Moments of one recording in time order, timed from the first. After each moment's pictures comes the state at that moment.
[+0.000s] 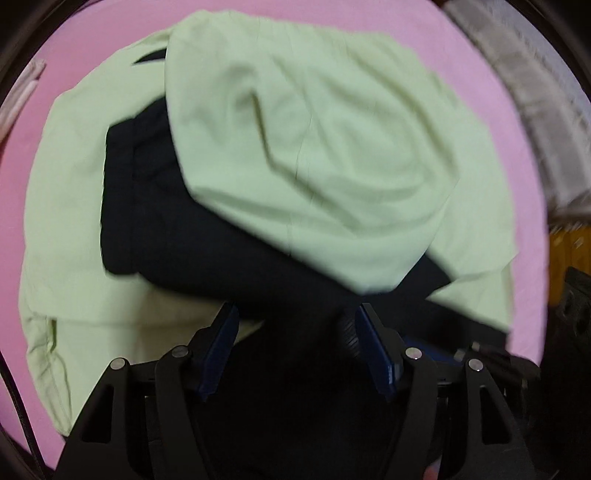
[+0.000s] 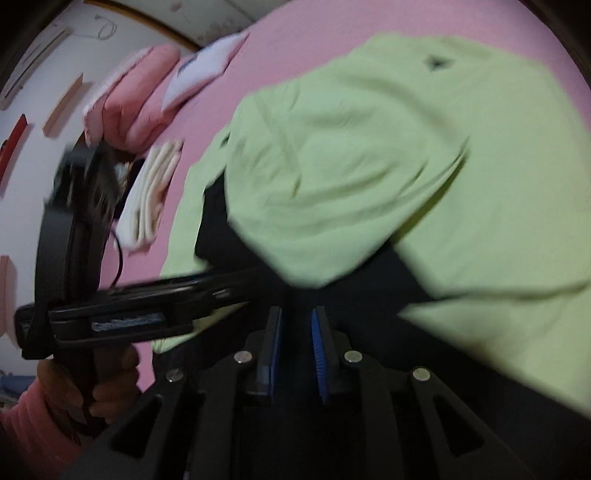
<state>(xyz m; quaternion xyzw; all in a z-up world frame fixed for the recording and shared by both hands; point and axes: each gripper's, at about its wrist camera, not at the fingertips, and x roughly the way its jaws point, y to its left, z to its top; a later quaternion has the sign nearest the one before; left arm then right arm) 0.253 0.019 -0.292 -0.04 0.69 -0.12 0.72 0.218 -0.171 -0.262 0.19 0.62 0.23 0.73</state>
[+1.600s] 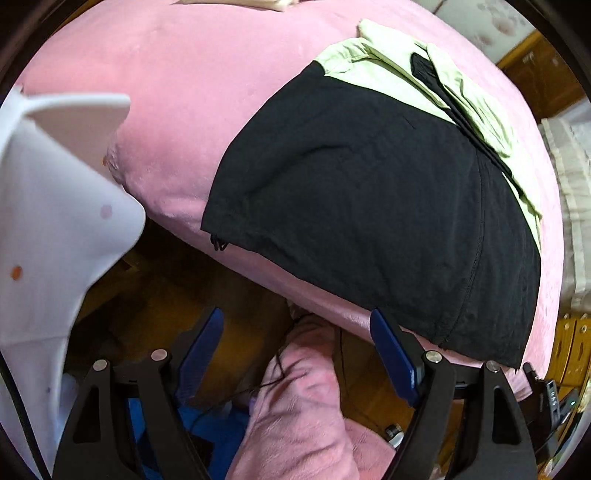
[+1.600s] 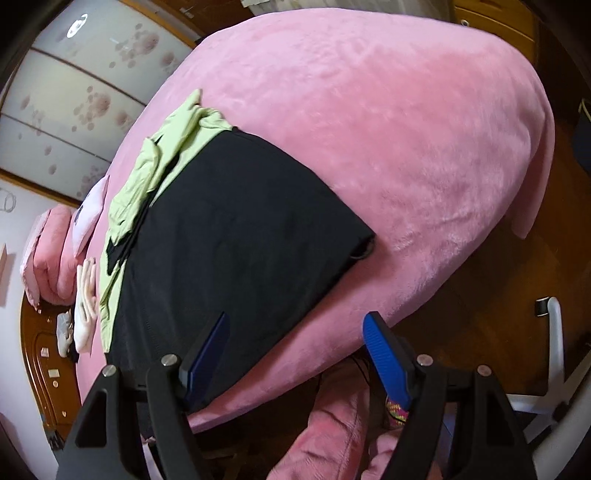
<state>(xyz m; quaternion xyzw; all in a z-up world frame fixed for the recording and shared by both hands) -0.127 0.150 -0.266 -0.23 0.61 0.10 0.75 -0.121 -0.375 -0.256 0.37 0.50 -0.12 0.78</state>
